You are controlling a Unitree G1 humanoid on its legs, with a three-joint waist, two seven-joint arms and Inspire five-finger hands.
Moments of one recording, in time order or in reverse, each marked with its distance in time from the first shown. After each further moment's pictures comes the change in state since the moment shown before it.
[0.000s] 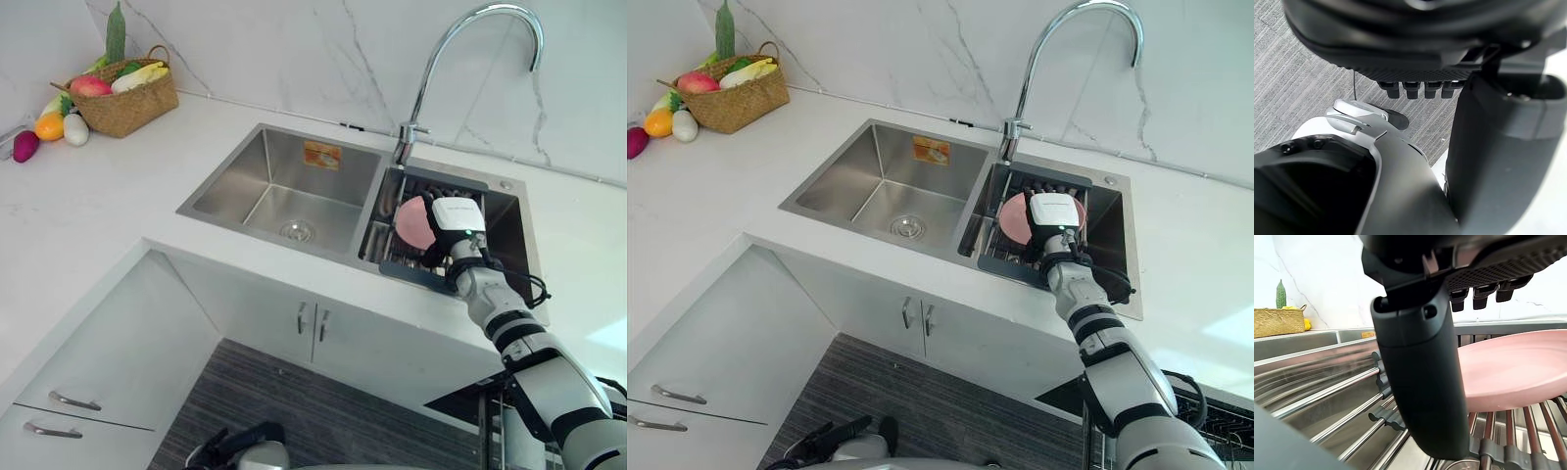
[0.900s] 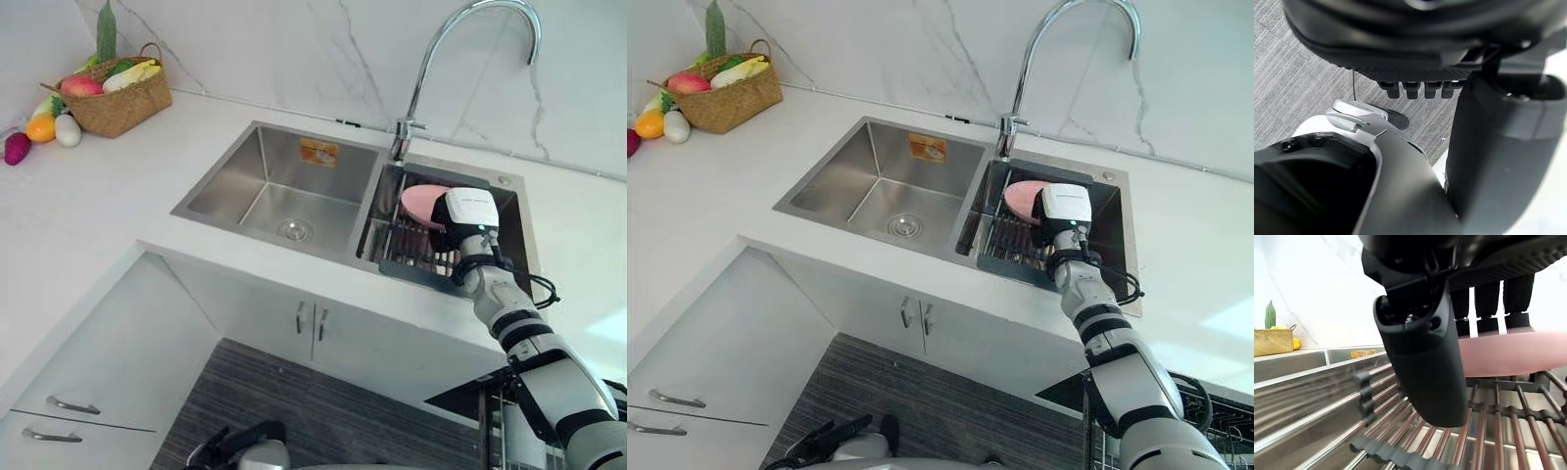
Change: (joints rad) left arm -0.002 -0.004 -0.001 -0.004 0.000 0.000 0.000; right arm 0.016 -0.024 -0.033 -0.037 0.040 -0.016 -0.062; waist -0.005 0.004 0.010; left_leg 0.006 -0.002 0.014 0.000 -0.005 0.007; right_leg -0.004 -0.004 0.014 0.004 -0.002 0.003
